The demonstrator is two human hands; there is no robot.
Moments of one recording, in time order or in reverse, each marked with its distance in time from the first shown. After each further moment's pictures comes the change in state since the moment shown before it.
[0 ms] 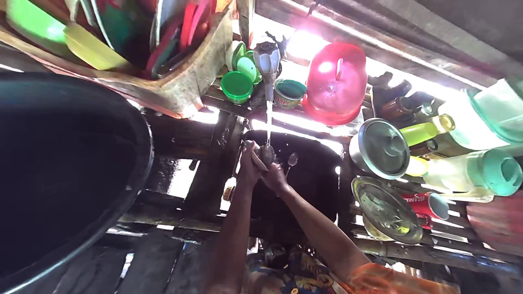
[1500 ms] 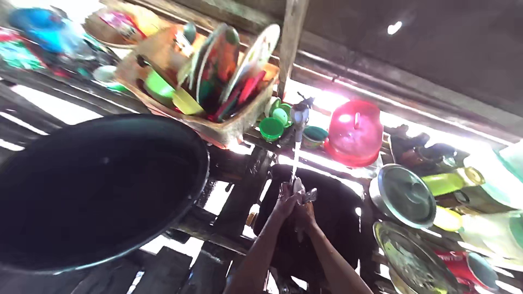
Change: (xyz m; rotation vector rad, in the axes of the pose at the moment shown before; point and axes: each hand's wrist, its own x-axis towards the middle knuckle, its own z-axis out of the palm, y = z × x) left_hand -0.002 -0.017 0.017 0.466 -0.148 0.001; right_hand -0.012 0.029 -0.001 0.494 0.259 0.090
